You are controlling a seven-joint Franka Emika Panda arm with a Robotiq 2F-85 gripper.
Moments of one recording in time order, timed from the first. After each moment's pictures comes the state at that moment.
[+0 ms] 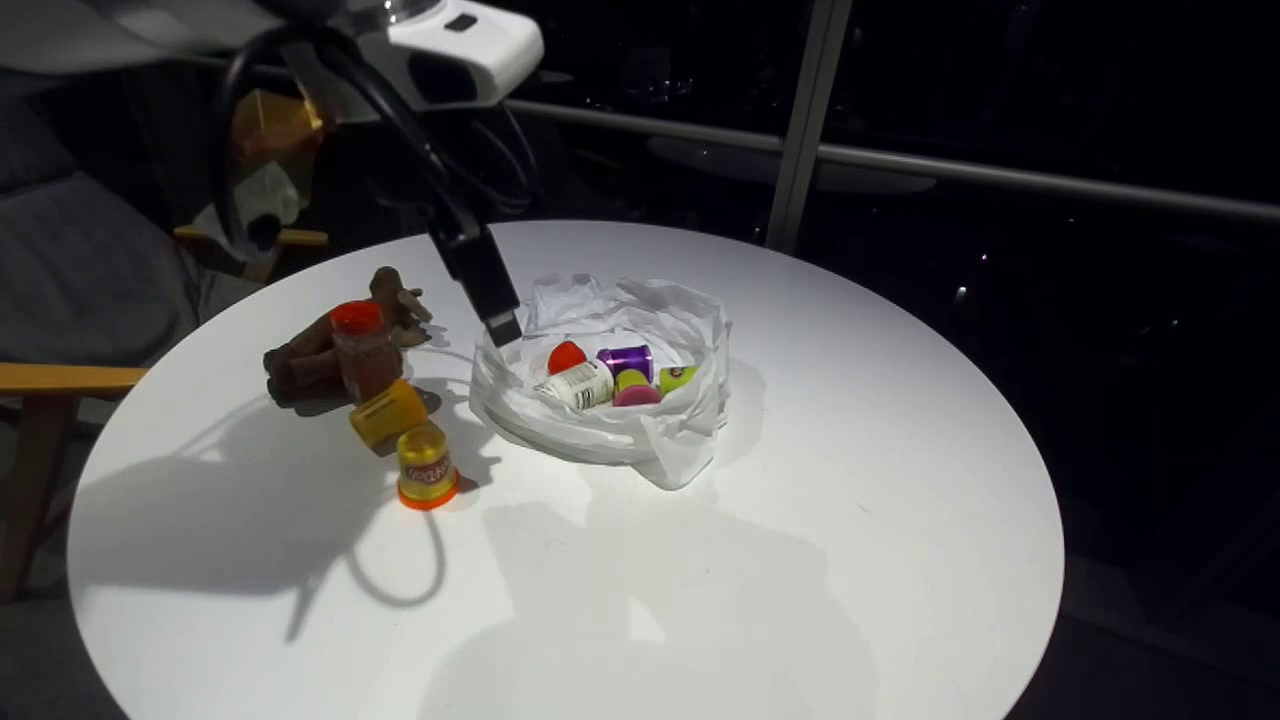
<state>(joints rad) 0.44 0.09 -0.34 -2.52 -0.37 2.93 1.03</state>
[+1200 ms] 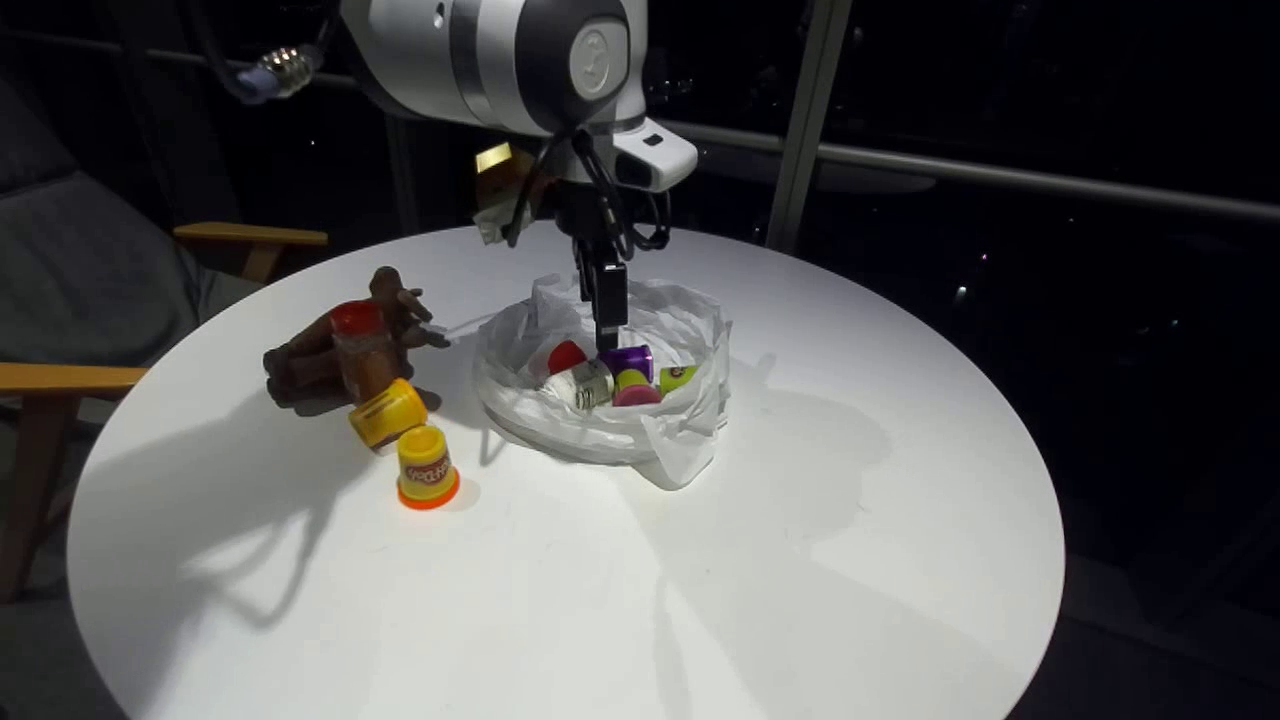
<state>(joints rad) 0.15 0.63 -0.08 -1.82 0.05 2.59 0.86</state>
